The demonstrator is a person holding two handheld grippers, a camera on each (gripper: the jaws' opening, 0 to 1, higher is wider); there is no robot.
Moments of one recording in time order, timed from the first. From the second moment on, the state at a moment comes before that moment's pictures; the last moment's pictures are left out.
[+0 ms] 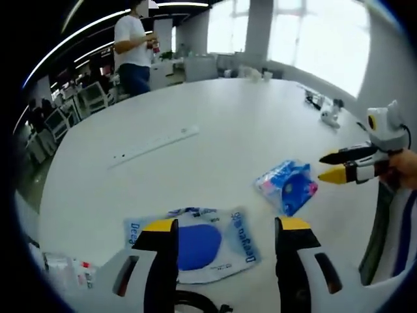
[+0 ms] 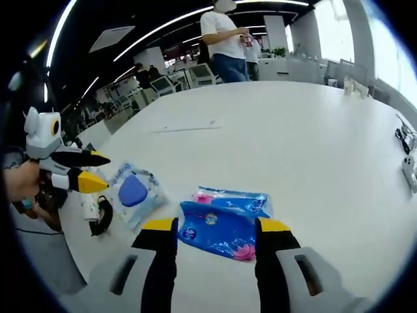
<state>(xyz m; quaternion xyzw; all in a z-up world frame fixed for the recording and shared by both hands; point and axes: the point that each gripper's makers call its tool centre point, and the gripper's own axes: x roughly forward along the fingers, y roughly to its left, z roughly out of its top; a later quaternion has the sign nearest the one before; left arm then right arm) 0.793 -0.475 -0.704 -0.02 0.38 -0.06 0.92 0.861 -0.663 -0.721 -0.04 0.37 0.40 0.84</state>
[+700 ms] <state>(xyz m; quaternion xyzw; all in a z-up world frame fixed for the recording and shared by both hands) 0.750 -0.419 -0.702 -0.02 0.38 -0.05 0.92 0.825 -0.632 -0.714 -0.02 0.37 0.38 0.85</state>
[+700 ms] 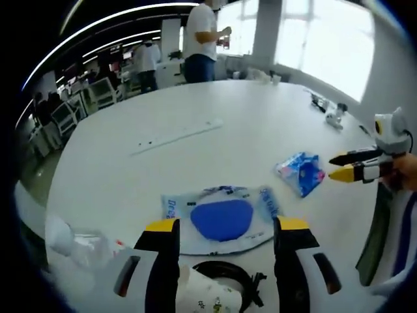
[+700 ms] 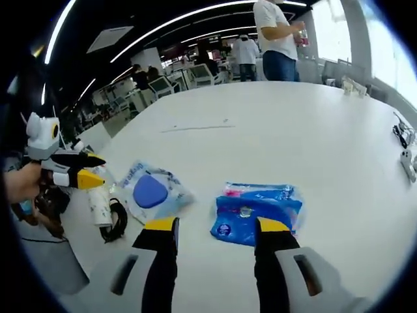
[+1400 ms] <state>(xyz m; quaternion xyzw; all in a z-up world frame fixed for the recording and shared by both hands) 0.752 -0.380 -0.748 -0.04 0.40 -0.01 0.91 0.785 -0.577 -0.757 0.01 0.41 0.42 0.81</state>
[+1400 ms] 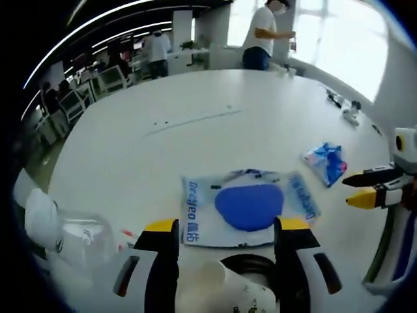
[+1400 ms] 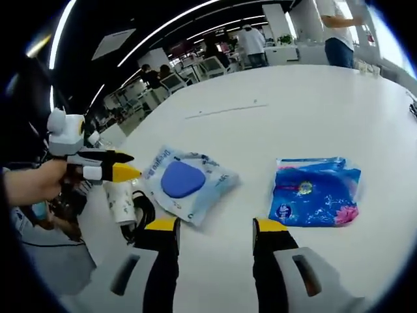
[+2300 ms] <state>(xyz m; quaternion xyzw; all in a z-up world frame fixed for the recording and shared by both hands) 0.763 -0.360 -0.780 -0.07 0.42 0.04 0.91 0.762 -0.526 -0.784 0.07 0.44 0.44 0.78</state>
